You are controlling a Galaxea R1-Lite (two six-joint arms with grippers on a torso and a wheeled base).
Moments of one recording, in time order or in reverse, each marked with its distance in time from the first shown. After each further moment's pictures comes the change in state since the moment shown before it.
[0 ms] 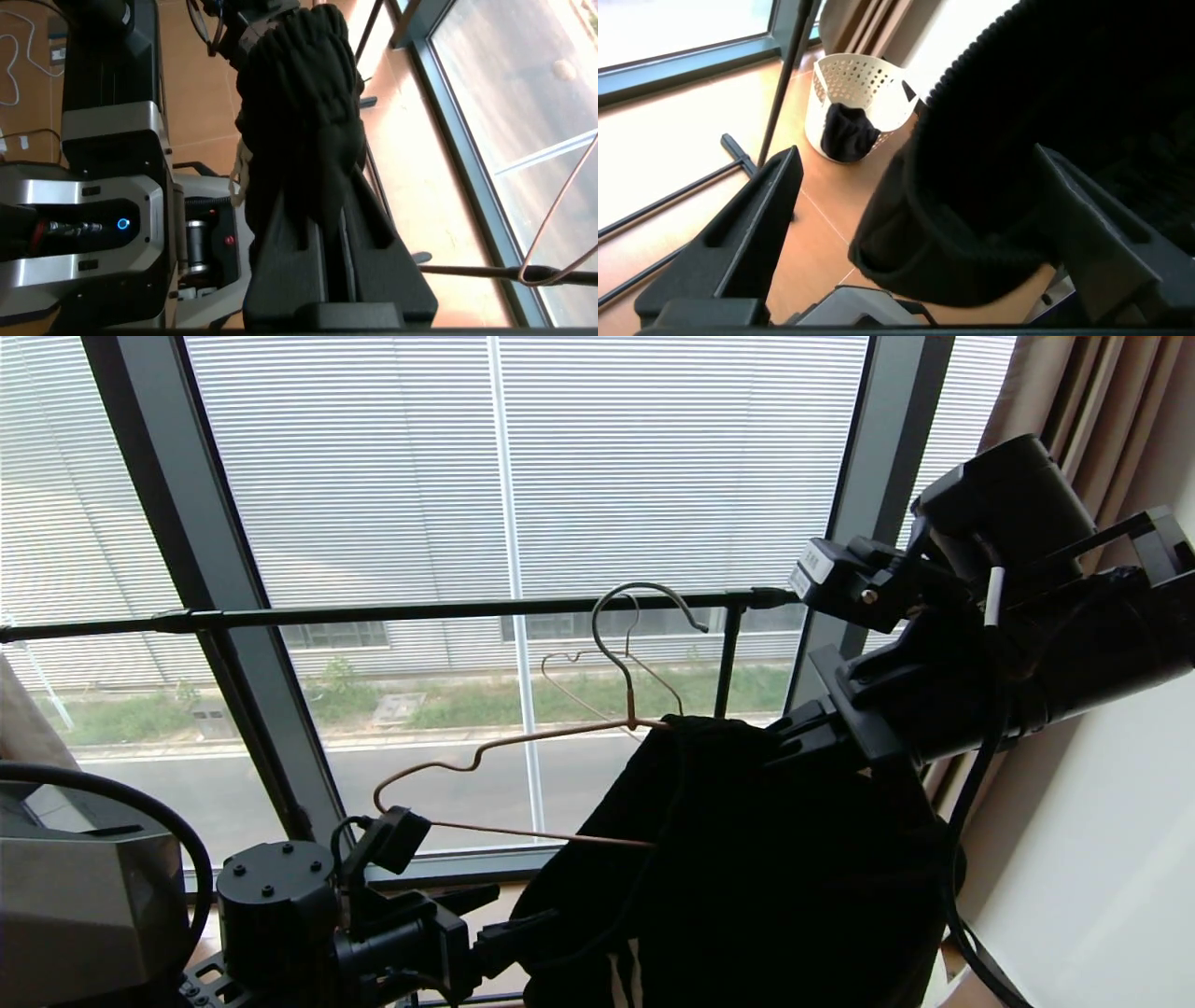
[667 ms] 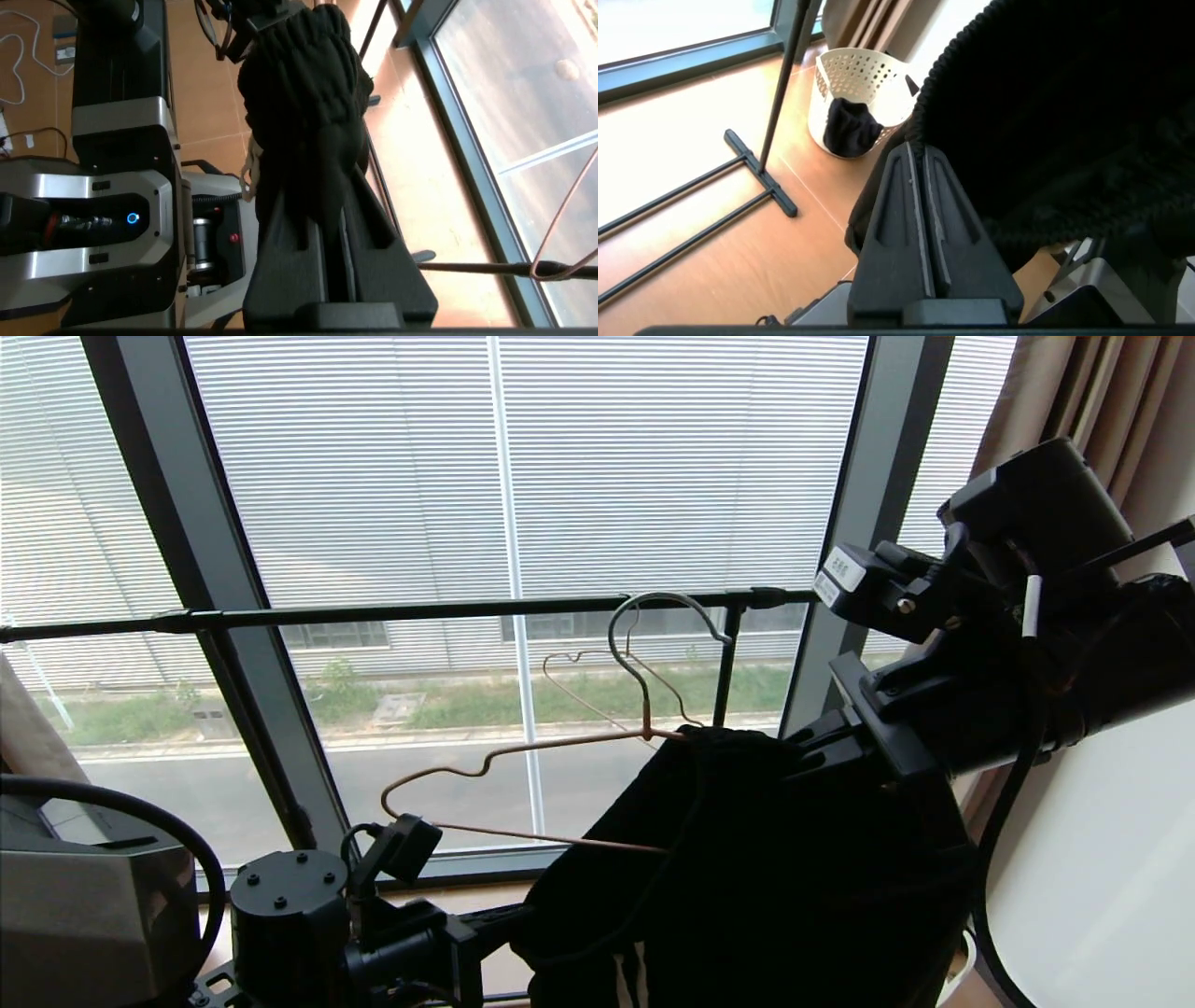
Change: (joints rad) left arm -0.041 0.005 0.006 0.000 0.046 0.003; right arm -0.013 -0.042 0.053 0.000 0.004 0.000
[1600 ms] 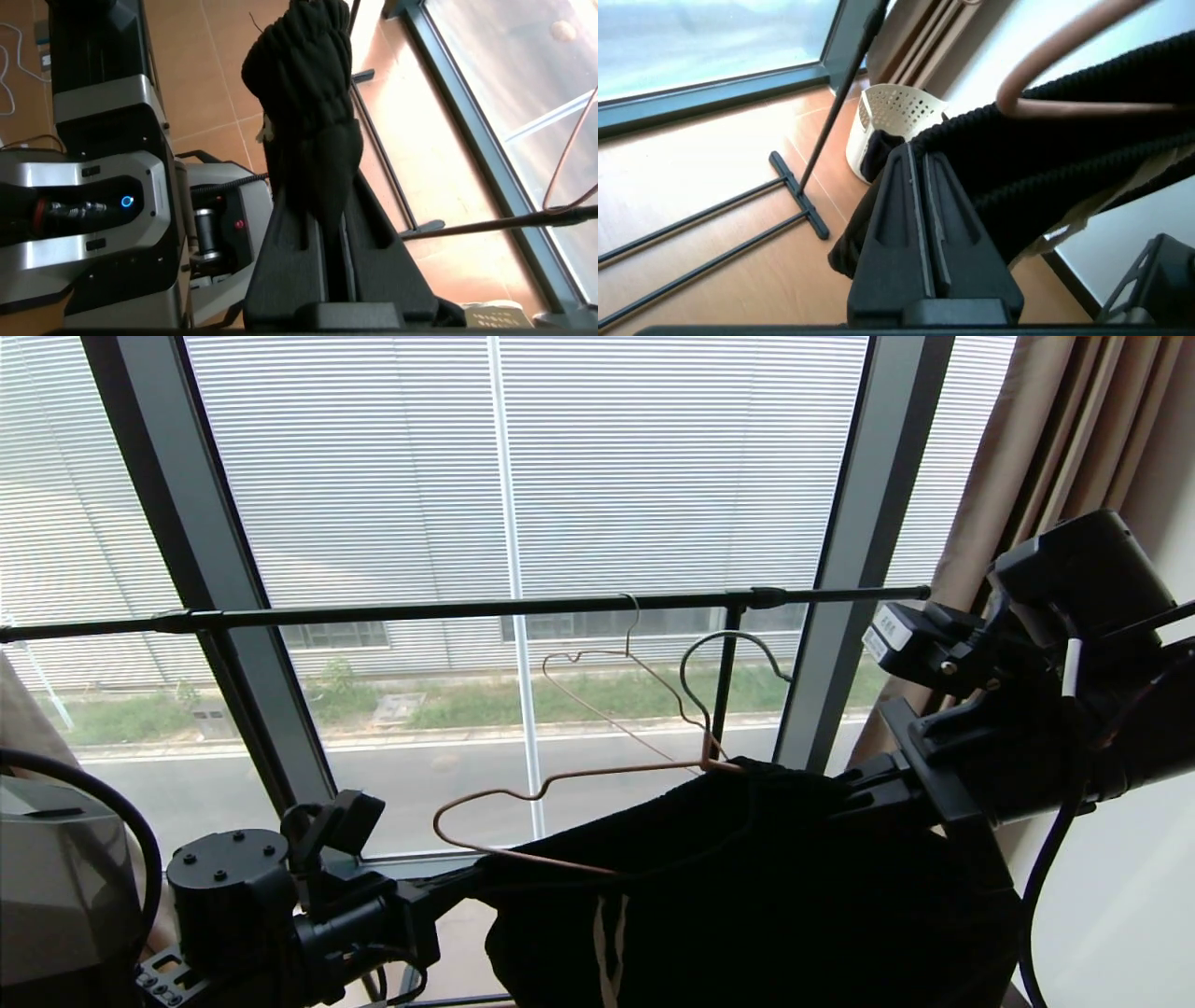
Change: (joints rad) left arm 0.151 -0.048 0.014 0.000 0.012 0.026; right arm -0.093 -0.076 0.205 -0.079 -0.001 -0.005
